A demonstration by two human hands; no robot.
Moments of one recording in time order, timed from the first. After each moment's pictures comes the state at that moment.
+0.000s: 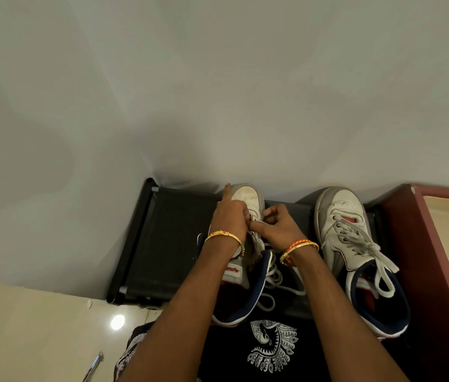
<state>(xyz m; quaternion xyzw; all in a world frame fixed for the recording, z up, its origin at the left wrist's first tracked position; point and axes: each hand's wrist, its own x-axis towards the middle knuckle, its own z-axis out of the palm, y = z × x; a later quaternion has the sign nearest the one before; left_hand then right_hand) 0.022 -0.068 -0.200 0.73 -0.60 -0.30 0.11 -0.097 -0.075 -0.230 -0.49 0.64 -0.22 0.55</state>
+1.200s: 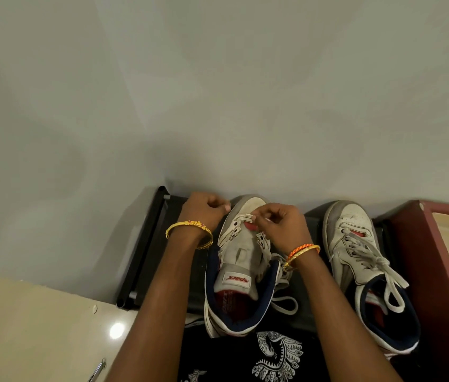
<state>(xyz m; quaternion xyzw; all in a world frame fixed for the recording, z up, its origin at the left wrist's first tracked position) 0.086 -0.050 -0.163 0.73 -0.45 -0.42 0.31 -0.078 -0.071 -0.190 -0.62 0.56 -0.31 0.44</state>
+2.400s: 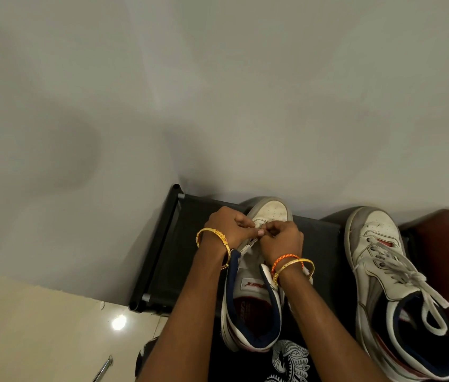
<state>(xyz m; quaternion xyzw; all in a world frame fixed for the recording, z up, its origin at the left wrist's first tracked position) 0.086 -0.056 -0.210 0.71 -0.49 -0.43 0.26 -0.024 -0.063 -0.233 -0.53 0.72 -0.26 0.37</state>
